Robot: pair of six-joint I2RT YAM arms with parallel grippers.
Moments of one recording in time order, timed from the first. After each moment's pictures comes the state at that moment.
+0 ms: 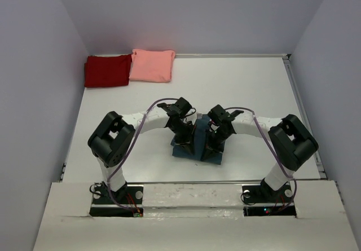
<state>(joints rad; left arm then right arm) -0.76 1.78 1.12 -0.63 0.64 -0.47 0.64 1.66 0.91 -0.62 -0.61 0.86</state>
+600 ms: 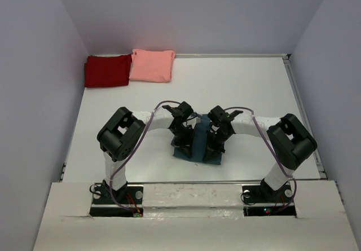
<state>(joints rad) -0.76 1.89 1.12 -0.61 0.56 -0.45 0.64 1.68 0.90 -0.64 -0.56 0.83</state>
